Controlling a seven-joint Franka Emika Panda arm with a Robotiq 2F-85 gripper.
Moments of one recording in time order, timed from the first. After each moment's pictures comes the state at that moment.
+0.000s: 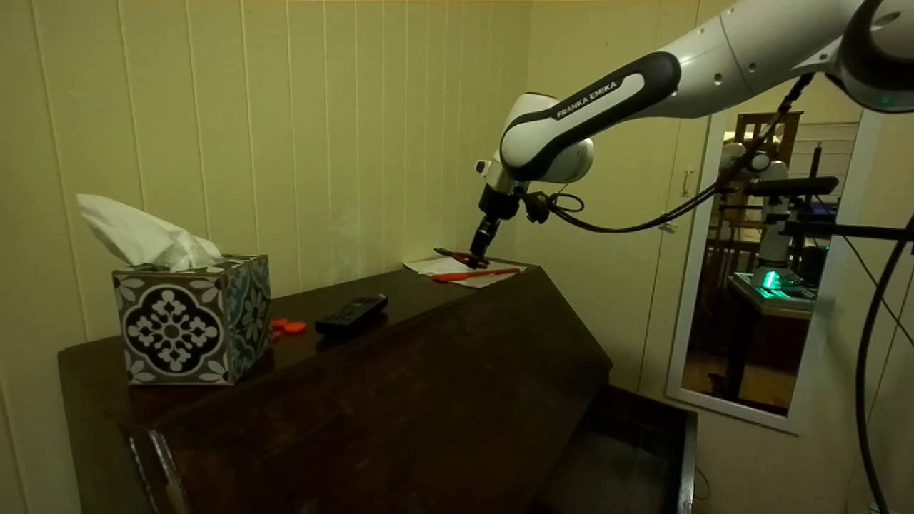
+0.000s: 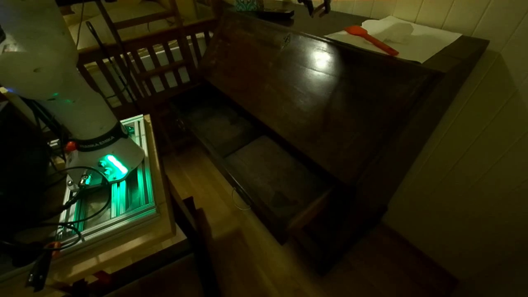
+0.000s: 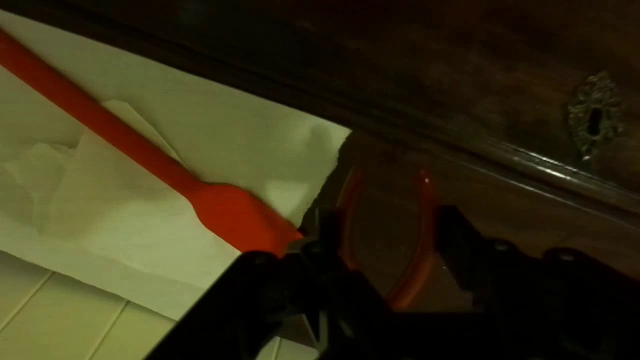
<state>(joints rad) 0.01 0.27 -0.03 -1.73 0.02 2.40 -0.56</state>
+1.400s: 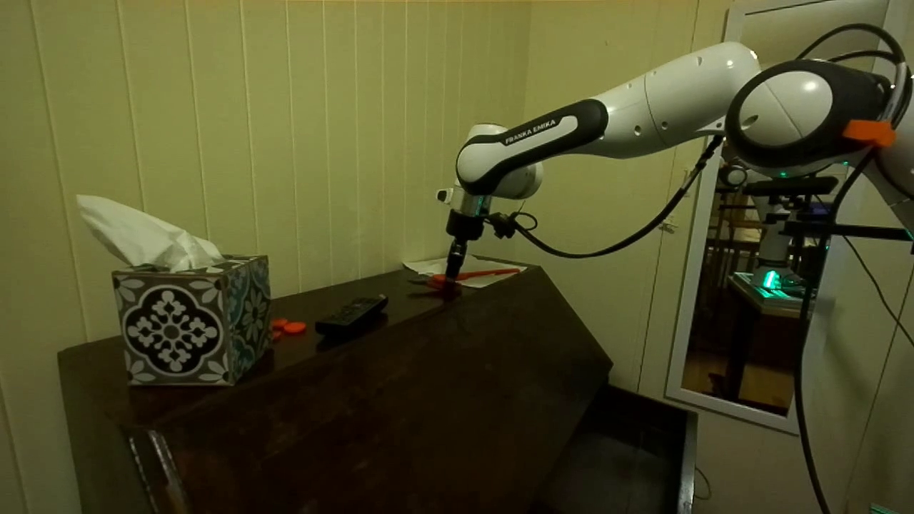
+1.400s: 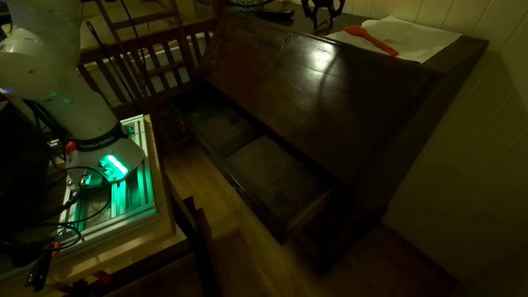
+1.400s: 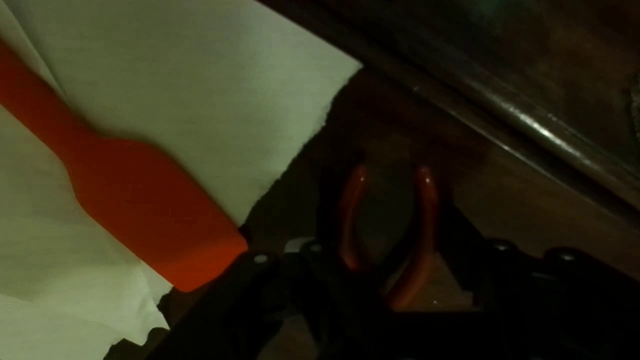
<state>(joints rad) -0.05 0.59 0.08 -1.32 0.02 2.13 -0.73</state>
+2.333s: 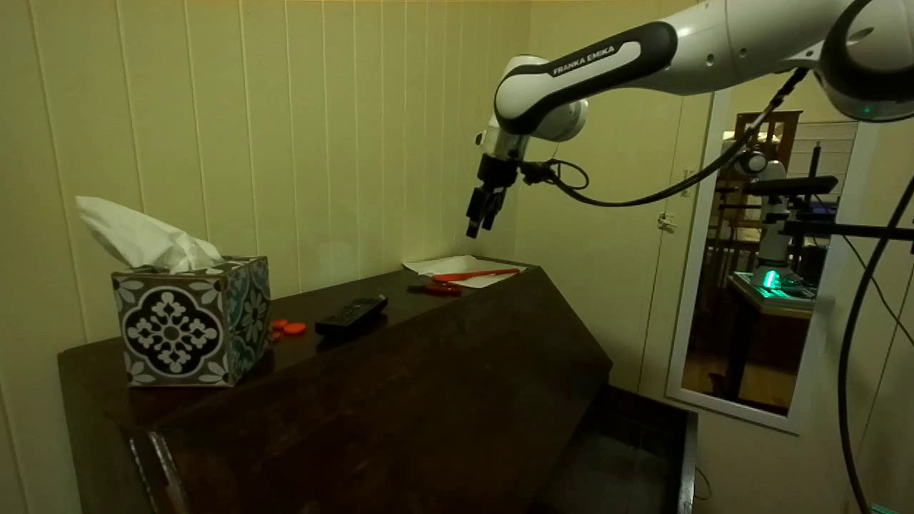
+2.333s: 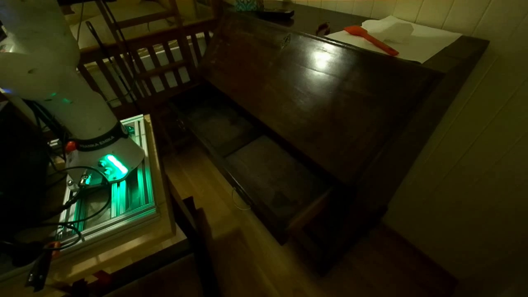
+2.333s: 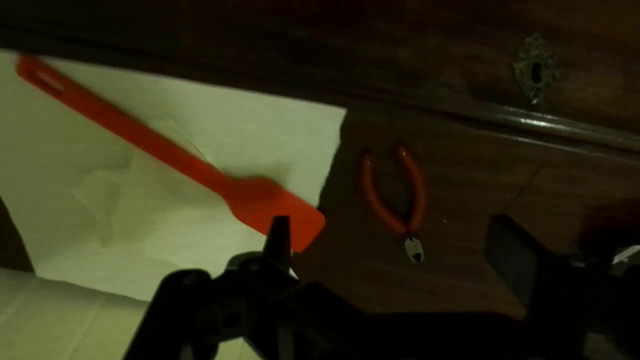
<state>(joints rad) -0.06 0.28 0.03 -1.51 0.00 2.10 -0.39</state>
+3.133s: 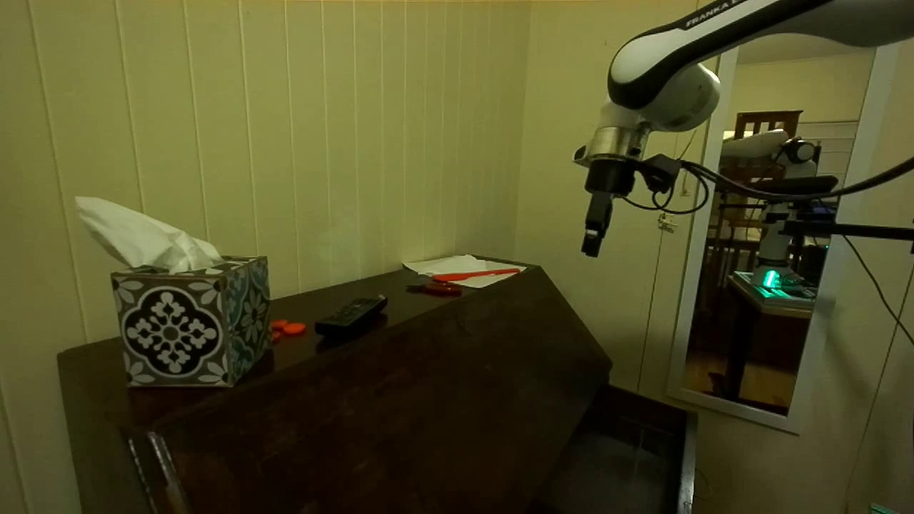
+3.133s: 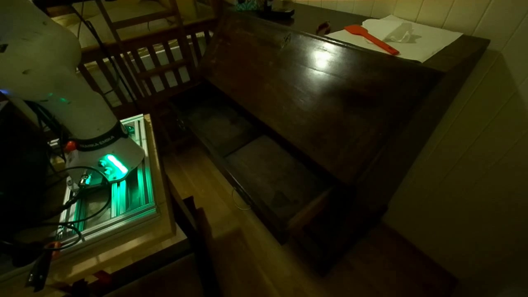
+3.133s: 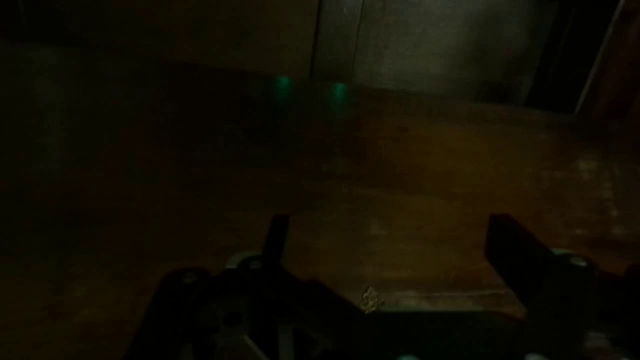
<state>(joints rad) -0.11 -0.22 -0.10 -2.10 0.22 1.87 -0.62</state>
